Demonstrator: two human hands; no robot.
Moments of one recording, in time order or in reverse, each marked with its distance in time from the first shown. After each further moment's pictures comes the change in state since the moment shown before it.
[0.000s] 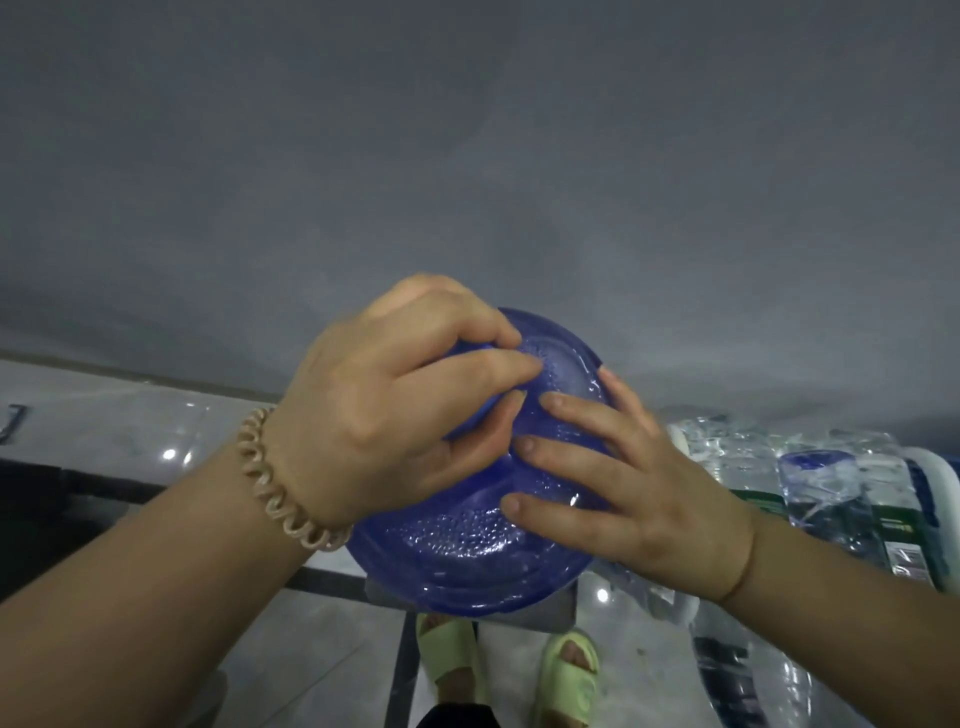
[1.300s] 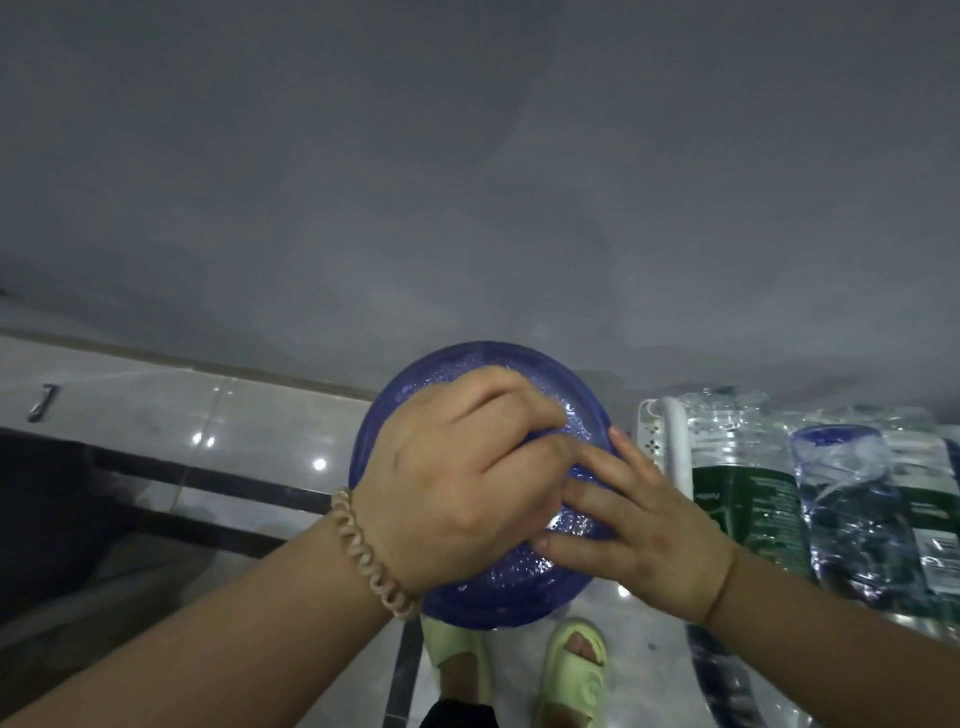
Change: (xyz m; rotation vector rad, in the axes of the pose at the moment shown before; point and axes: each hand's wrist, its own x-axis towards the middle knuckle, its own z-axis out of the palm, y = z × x) left_hand -0.030 0.059 0.085 0.109 0.036 -0.050; right_hand -0.107 -0.007 0.048 0.013 -0.035 0.065
